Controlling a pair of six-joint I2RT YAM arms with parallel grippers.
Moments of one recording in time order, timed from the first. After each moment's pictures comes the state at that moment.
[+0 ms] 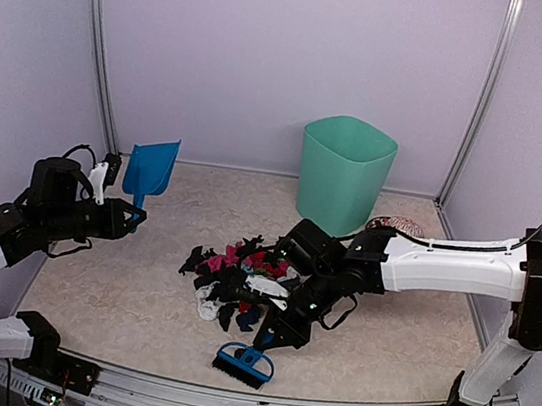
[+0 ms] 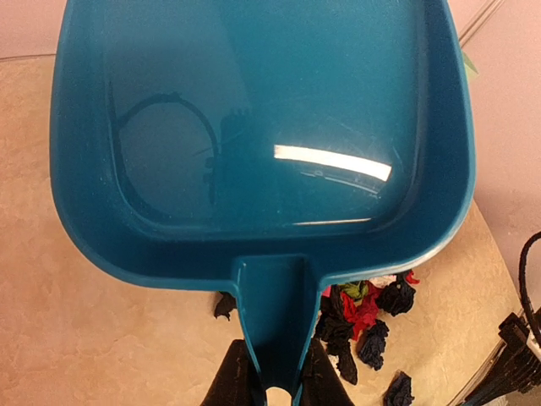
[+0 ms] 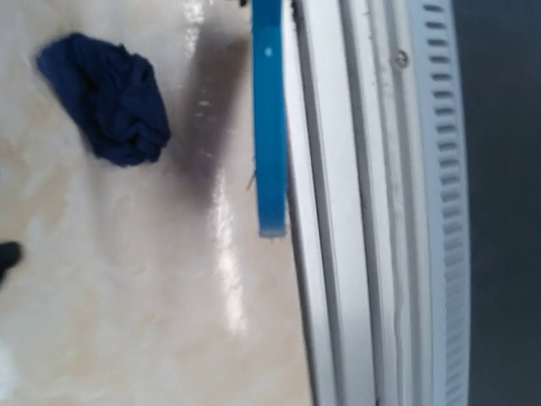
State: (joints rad) left arm -0.42 0.78 0.67 -0.34 0.15 -0.39; right arm 1.10 1.70 1.25 -0.64 -0.54 -0.08
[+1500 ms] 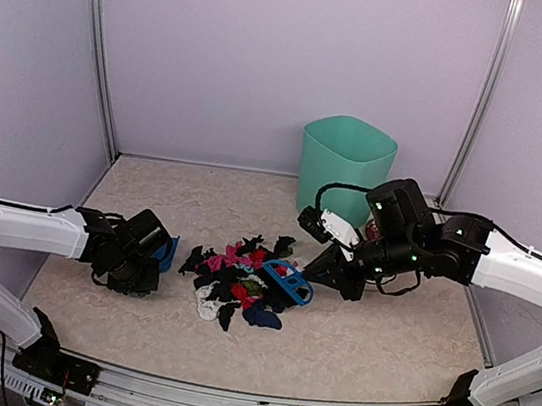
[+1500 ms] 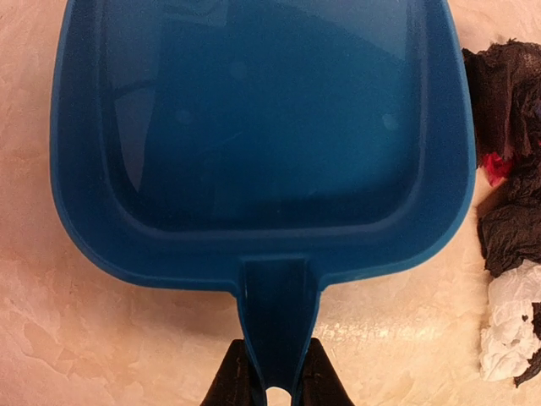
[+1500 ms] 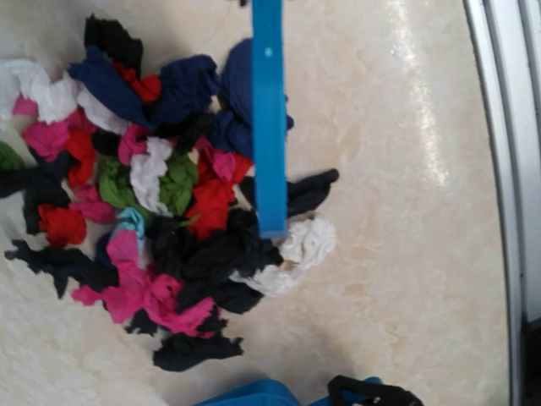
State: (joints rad) left arm -0.72 1.36 0.71 -0.61 -0.28 -0.85; right arm 0.94 1.30 1.11 -0.53 -0.25 -0.18
